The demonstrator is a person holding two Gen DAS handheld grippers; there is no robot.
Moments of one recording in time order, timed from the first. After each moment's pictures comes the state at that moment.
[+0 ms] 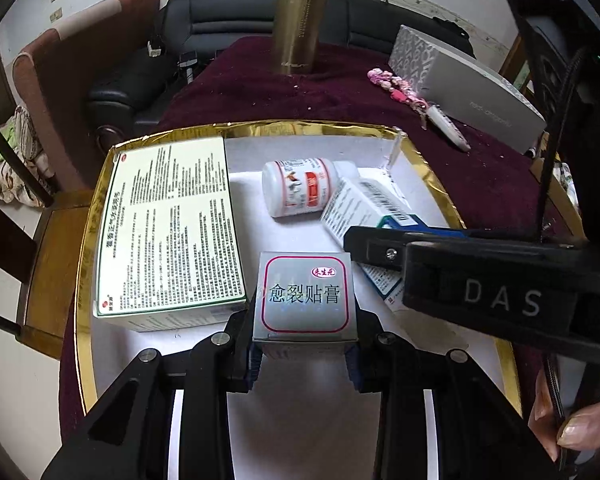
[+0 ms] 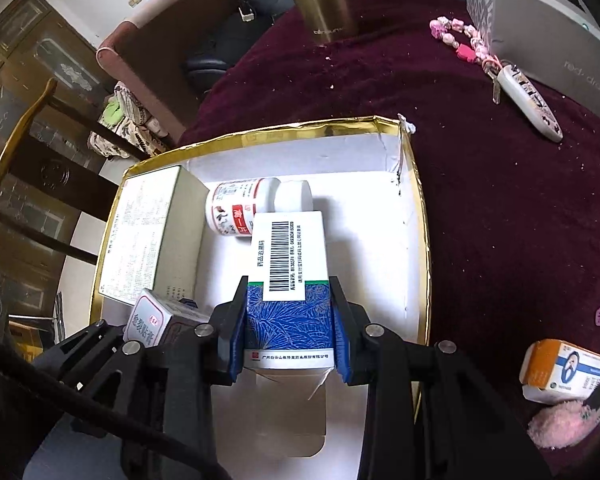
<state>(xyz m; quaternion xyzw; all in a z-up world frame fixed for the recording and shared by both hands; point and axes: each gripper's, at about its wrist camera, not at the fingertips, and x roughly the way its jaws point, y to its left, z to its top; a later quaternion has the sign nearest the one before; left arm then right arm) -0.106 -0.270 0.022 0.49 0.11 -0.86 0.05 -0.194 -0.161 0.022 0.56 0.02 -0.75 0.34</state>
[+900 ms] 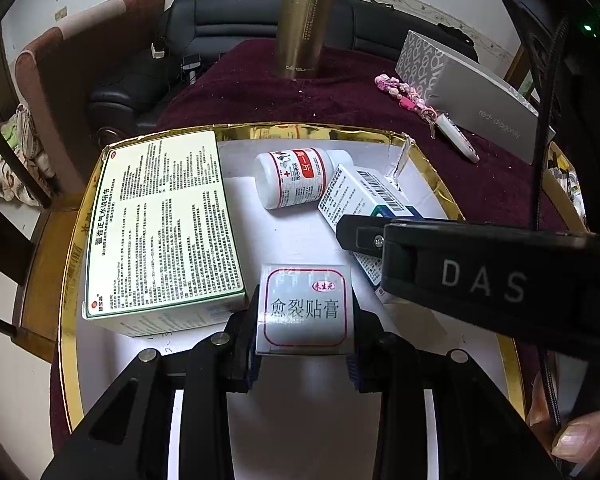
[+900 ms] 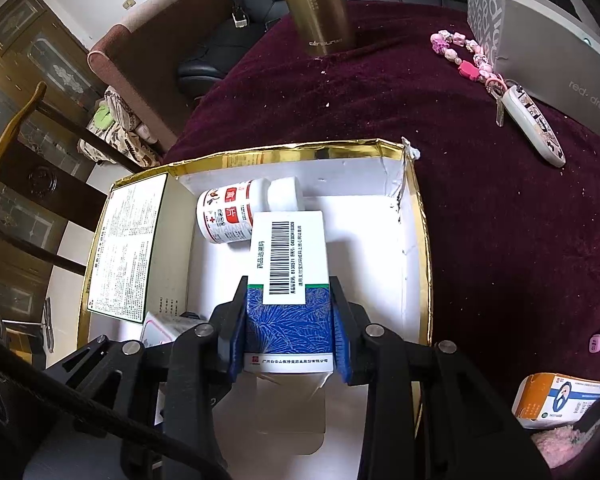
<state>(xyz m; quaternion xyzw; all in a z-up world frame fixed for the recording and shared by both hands) -0.120 -0.272 0.016 0.48 0.11 -0.87 0.06 -0.202 -0.170 0.026 0.55 0.03 -0.77 0.33</state>
